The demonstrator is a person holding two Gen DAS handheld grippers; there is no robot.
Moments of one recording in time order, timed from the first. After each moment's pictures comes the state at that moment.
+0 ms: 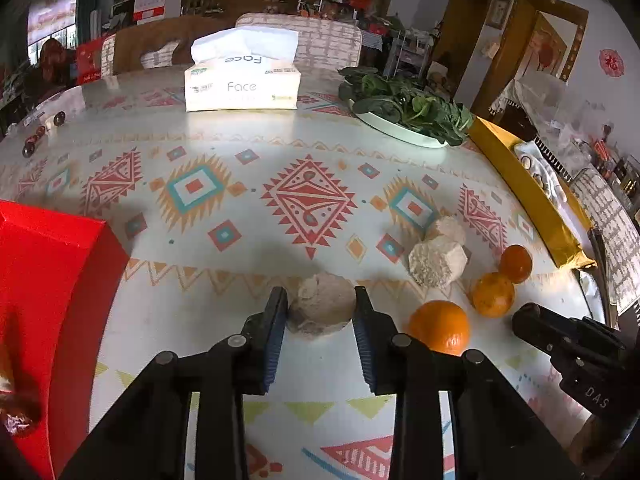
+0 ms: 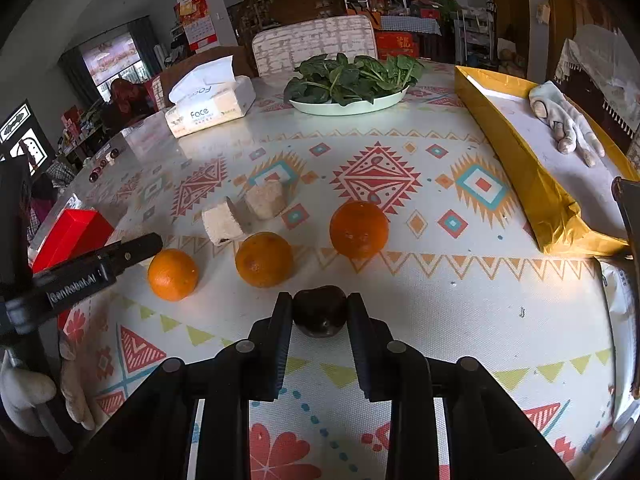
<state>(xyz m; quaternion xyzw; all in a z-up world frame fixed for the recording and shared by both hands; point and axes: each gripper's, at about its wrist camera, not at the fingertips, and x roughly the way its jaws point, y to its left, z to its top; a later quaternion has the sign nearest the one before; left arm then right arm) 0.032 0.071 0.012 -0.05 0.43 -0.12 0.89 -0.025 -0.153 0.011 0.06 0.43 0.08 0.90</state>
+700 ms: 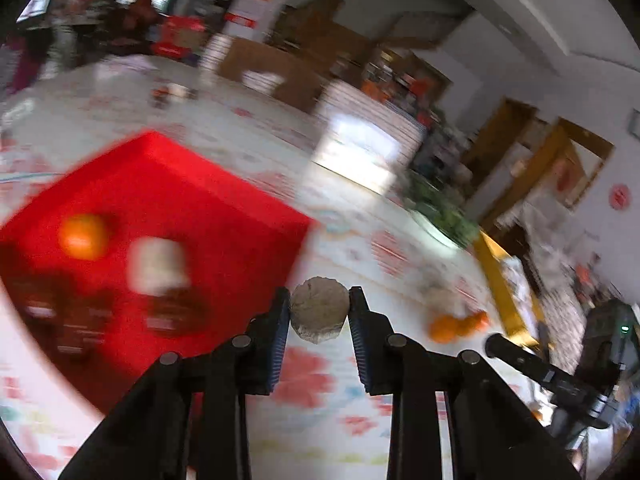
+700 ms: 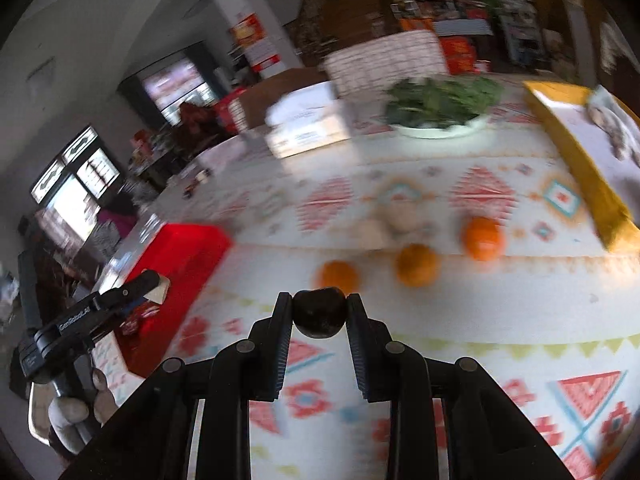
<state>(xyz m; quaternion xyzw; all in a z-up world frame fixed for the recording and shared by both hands) -0.090 0.234 0.064 -0.23 0.33 -0.03 0.91 -0.057 -0.082 0.059 0.12 0.39 0.24 0.88</state>
